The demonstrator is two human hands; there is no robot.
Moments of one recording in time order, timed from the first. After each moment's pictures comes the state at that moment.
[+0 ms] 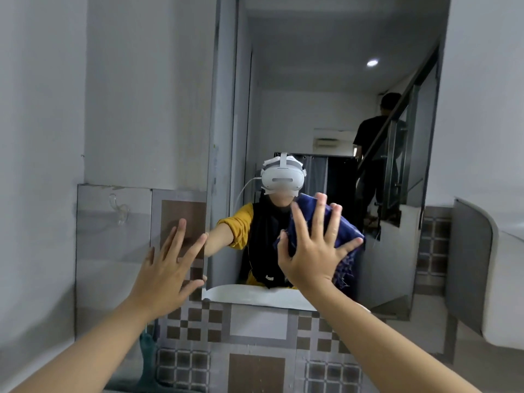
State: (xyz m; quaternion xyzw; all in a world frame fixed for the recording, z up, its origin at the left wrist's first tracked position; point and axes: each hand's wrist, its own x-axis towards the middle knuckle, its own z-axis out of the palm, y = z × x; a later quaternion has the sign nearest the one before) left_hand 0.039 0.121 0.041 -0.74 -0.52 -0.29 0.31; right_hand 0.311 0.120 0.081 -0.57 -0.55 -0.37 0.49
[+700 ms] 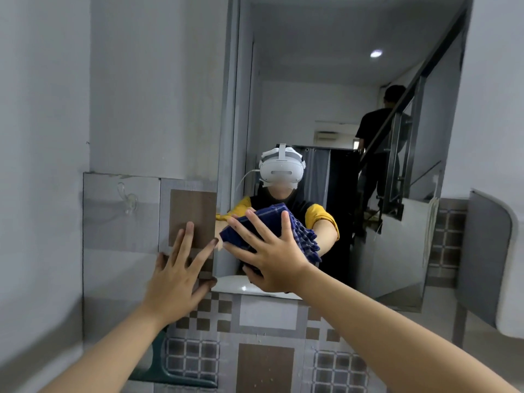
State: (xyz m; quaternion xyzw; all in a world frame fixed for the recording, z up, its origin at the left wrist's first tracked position) left_hand 0.039 0.125 0.012 -0.76 -0.51 -0.31 0.25; right_hand 0.273 0.130 0.076 -0.31 -0.77 -0.53 0.15
